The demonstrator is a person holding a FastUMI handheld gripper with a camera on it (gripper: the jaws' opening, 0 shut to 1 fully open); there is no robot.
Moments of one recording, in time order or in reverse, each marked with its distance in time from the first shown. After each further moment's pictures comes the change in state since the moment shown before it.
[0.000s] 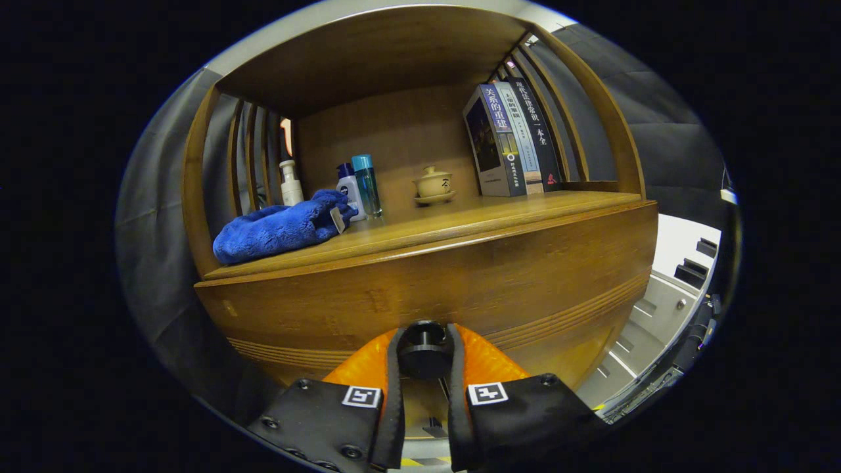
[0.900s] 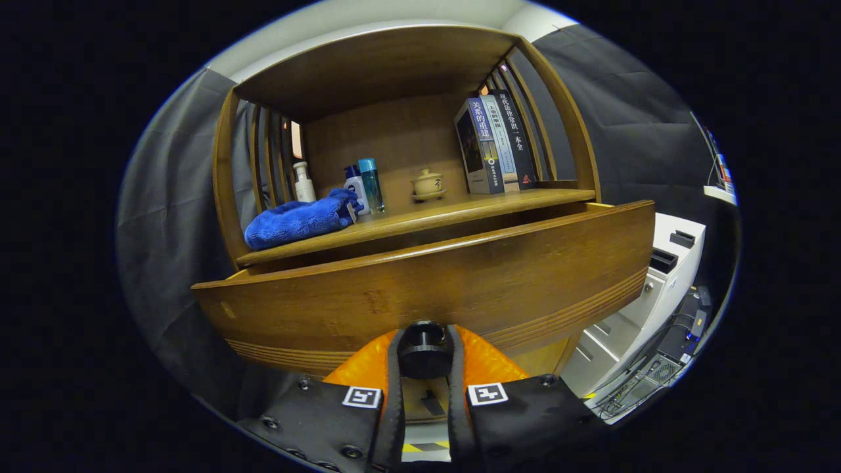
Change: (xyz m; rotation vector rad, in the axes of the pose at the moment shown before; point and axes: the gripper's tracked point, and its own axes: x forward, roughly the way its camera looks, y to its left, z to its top) arm -0.074 0.001 -0.014 0.012 0.017 -0.027
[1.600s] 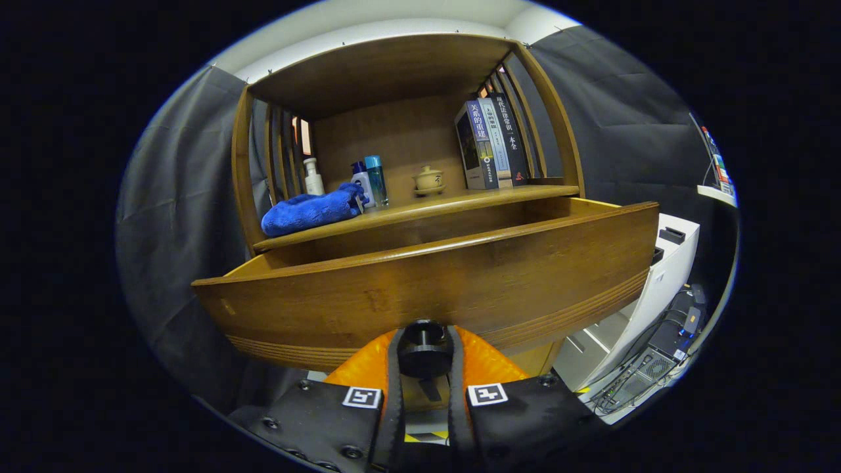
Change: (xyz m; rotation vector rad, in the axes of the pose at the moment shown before) arm -0.049 -0.005 -0.017 -0.030 0.022 0.004
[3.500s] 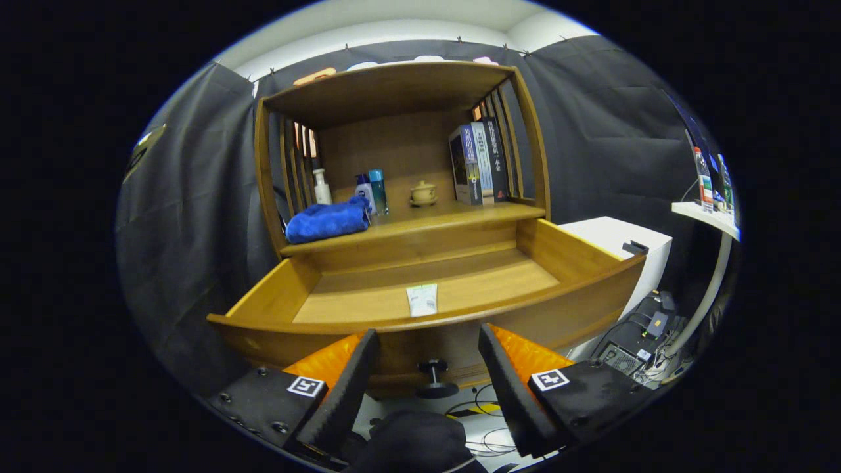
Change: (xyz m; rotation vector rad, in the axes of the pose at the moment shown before) arm -0.096 0.017 0.046 -0.014 -0.001 -0.069
